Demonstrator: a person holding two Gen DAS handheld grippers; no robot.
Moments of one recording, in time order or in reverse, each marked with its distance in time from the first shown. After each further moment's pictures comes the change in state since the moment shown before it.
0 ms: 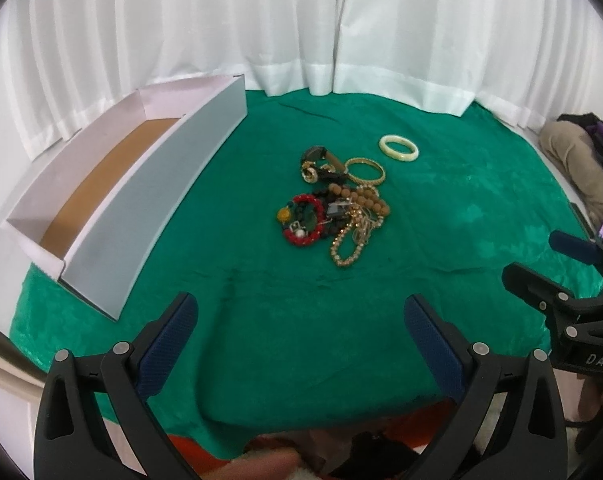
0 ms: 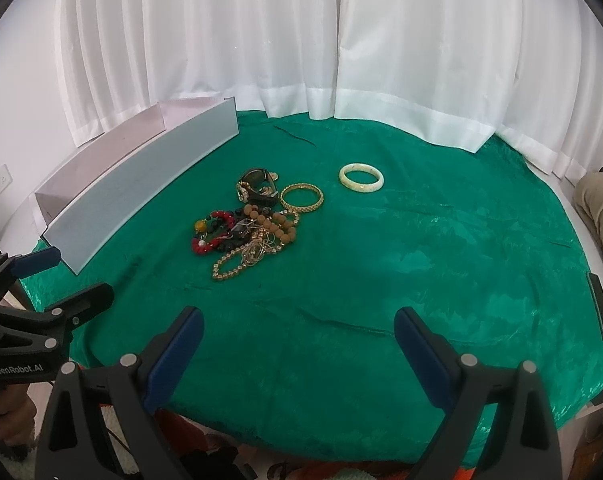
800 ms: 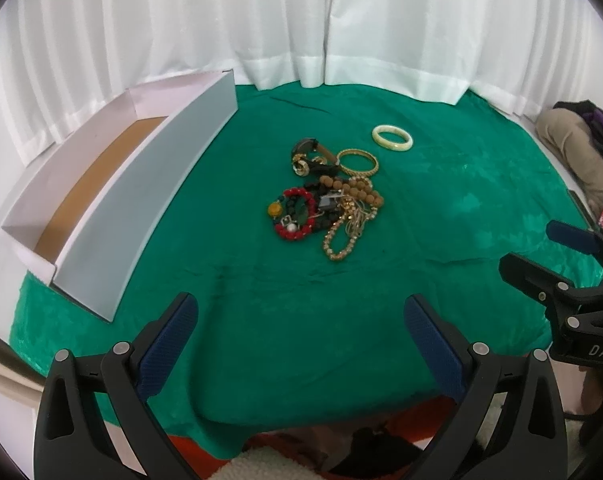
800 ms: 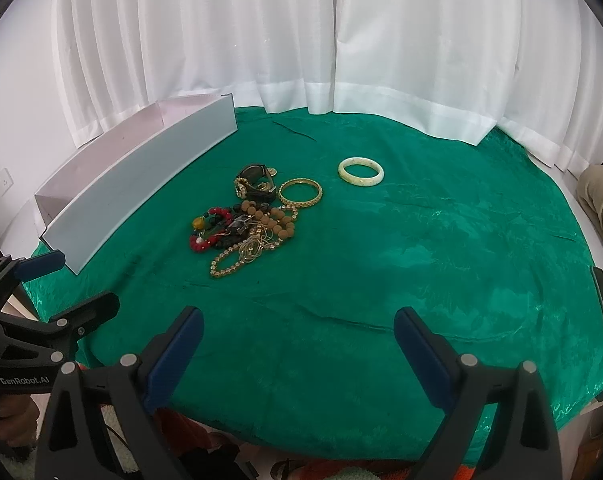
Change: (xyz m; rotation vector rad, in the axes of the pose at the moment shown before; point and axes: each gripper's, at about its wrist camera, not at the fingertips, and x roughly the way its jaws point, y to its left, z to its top) left arm 0.005 -0.009 0.002 0.030 0.028 -0.005; right arm 0.003 -0.003 -0.004 0.006 0.009 0.008
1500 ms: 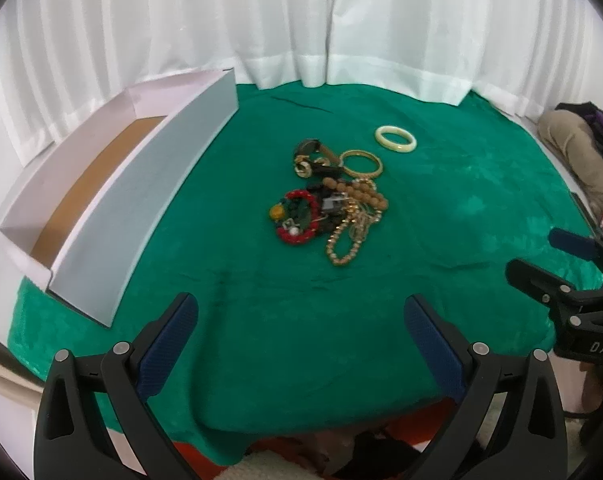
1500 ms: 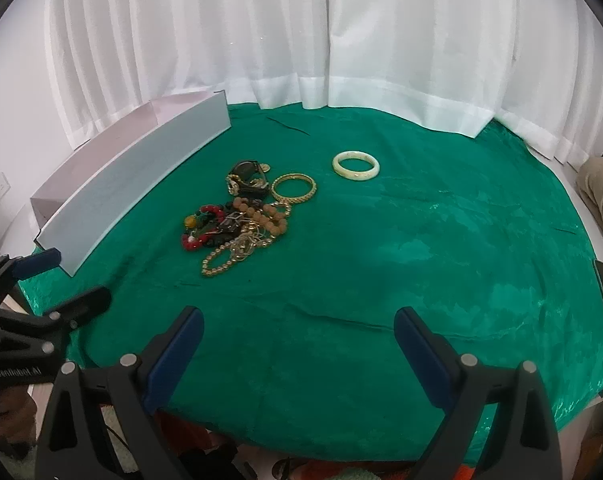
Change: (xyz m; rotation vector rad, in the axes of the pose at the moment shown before) left arm 0.007 0.006 0.004 -0.010 0.004 -0.003; right arm 0.011 -0.011 0.002 0.029 0.021 0.001
